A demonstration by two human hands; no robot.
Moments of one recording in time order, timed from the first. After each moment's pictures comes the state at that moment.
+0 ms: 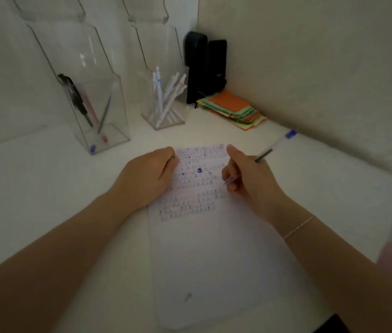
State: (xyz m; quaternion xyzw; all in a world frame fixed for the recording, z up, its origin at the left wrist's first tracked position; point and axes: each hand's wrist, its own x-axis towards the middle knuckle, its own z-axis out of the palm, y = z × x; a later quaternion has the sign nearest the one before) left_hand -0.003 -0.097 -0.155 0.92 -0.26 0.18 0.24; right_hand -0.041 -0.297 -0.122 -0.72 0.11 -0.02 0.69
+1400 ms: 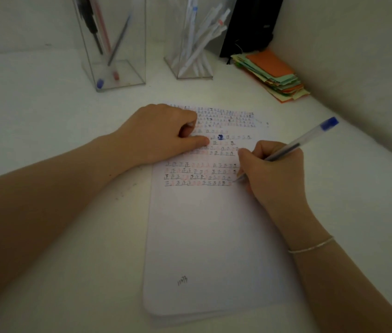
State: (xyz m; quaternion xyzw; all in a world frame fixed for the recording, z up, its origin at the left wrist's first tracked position) left_hand 0.009 -0.094 -0.160 0.94 -0.25 0.12 0.19; right_hand -0.054 -0.287 -0.147 -0.86 0.04 -0.15 0.49
